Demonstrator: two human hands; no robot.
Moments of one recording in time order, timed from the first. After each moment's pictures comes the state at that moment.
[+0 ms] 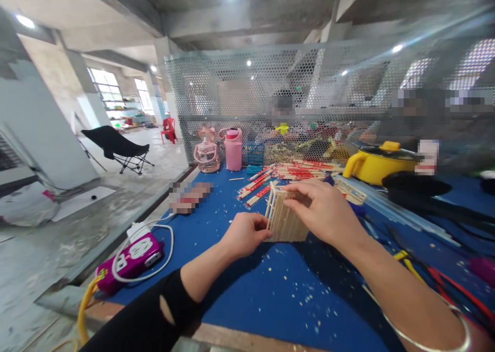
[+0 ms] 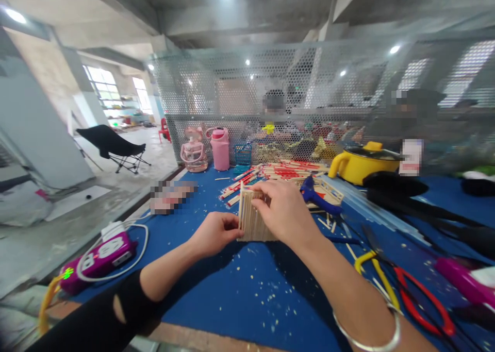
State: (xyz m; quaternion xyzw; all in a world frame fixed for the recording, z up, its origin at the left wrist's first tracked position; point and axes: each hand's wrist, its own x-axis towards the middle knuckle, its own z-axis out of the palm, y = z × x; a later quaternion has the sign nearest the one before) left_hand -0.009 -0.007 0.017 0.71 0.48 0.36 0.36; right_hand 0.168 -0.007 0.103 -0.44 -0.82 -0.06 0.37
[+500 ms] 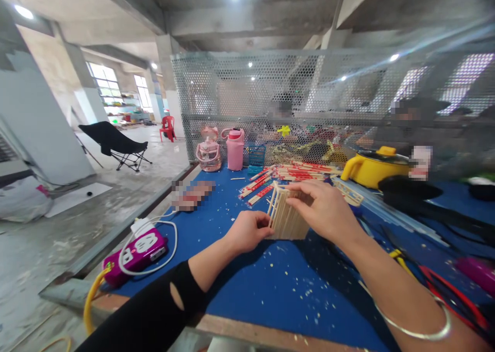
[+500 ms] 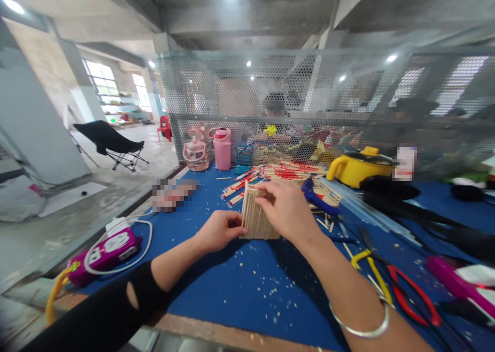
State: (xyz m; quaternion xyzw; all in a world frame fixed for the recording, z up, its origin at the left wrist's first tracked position) left_hand -0.011 -0.004 0.012 0.73 0.45 0.37 0.37; right_hand 0.167 -0.006 0.100 -0.43 -0.82 -0.08 0.37
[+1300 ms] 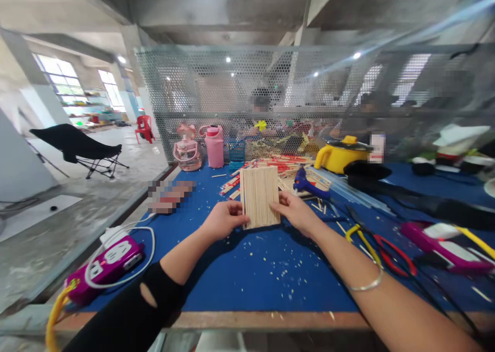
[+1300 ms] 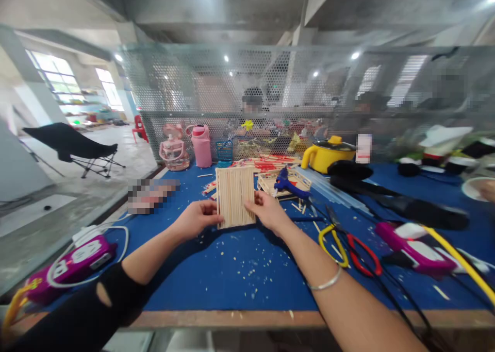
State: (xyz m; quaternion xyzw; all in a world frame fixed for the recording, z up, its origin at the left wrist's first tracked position) left_hand -0.016 0.005 0.013 0.64 0.41 0.40 0.51; right_hand 0.196 0.018 0.026 -0.45 -0.64 0.46 0.43
